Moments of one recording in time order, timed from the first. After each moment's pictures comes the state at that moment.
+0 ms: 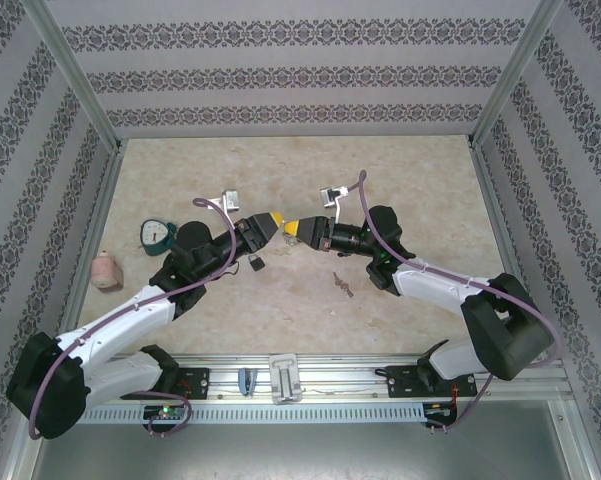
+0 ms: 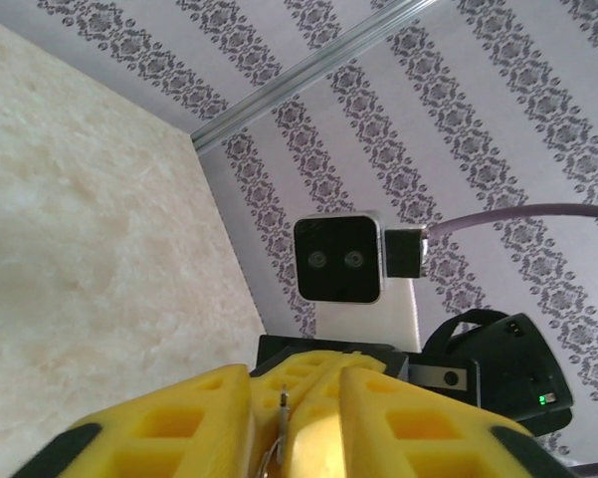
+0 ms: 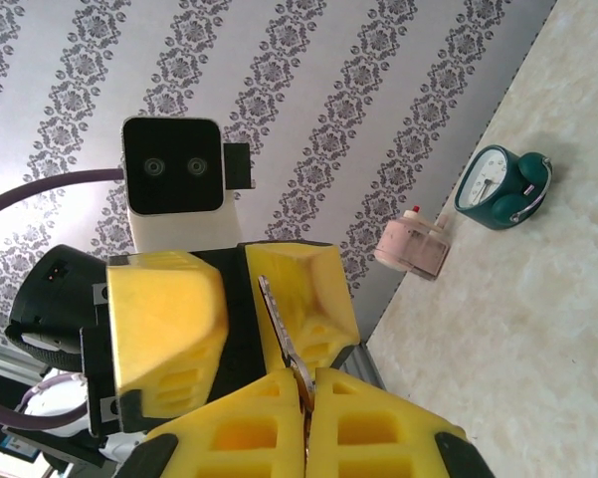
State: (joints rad) left arm -0.57 1.07 0.60 0.46 0.29 -1.01; right arm 0.58 1.42 0.66 0.83 -0.79 1.17
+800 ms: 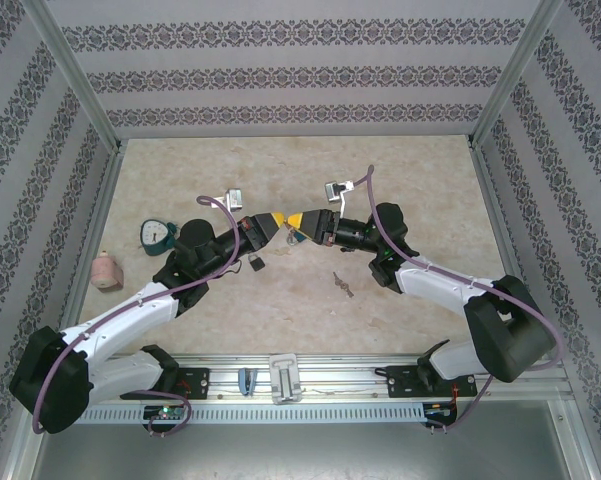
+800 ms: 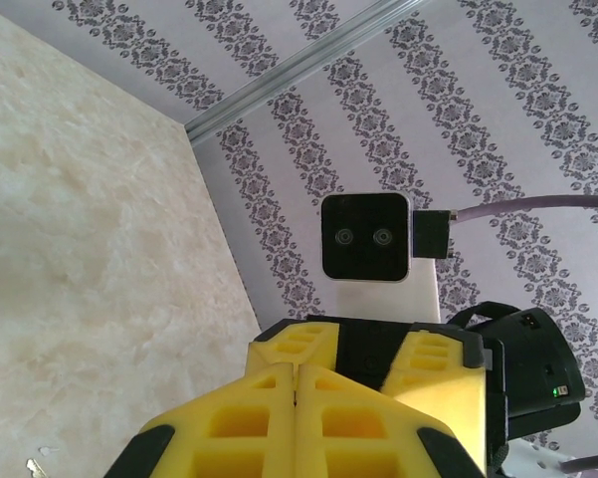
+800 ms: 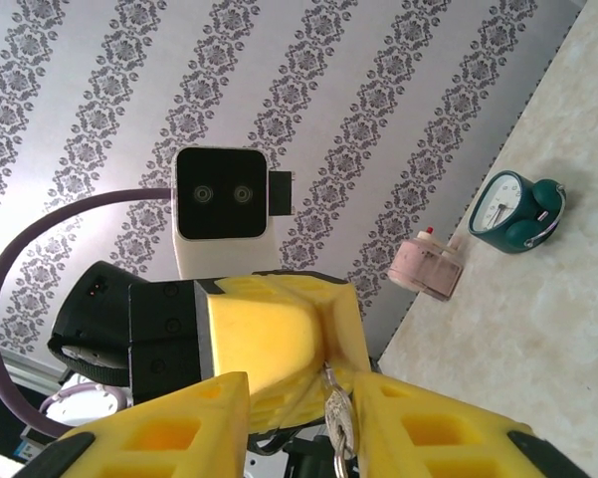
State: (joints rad) left arm -0.57 1.11 0.61 0.49 0.31 -1.03; right arm 0.55 1.40 0.67 0.86 -0.79 1.20
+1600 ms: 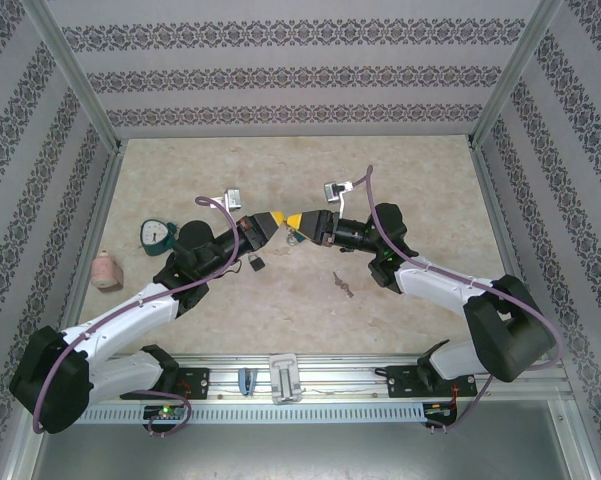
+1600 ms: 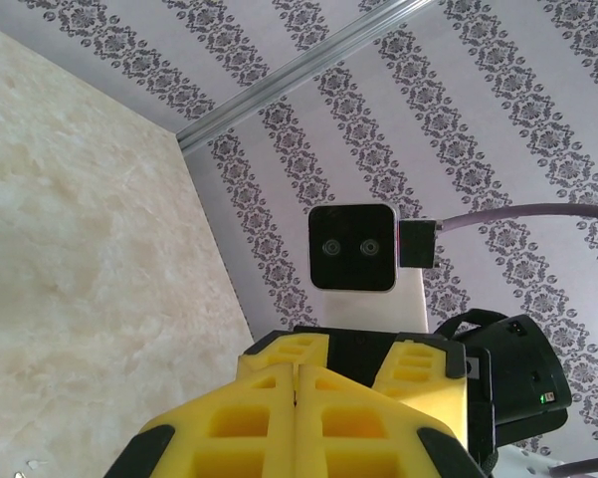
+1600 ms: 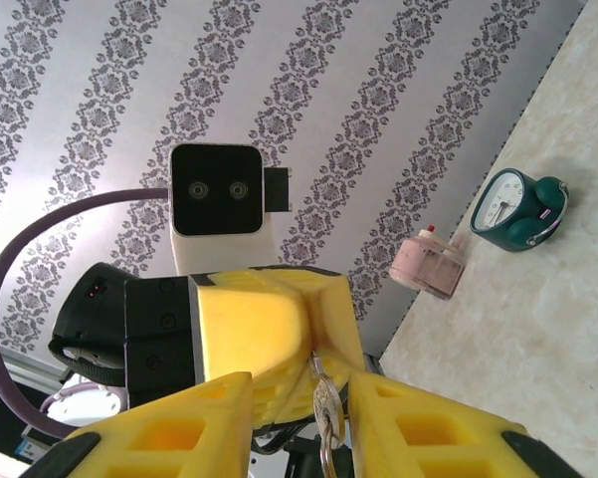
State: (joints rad) left arm -0.57 1.11 0.60 0.53 0.30 -1.04; right arm 0.56 1.41 0.67 0.86 -0.79 1.20
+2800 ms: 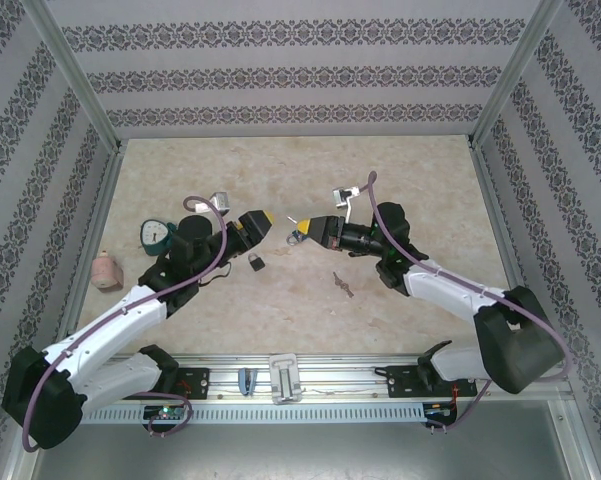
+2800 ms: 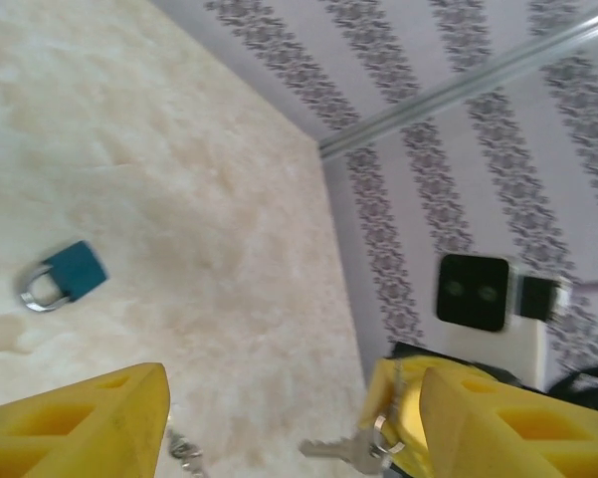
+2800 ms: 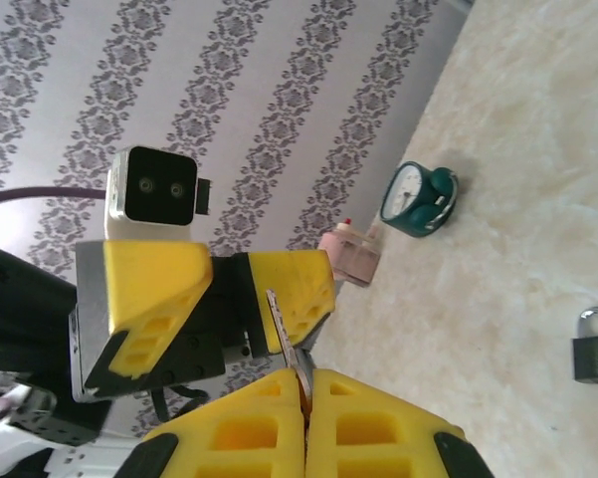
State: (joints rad) left arm -0.54 1.02 0.69 0.05 0.14 -1.02; right arm 0.51 1.32 0.64 0.58 -0.75 1.03
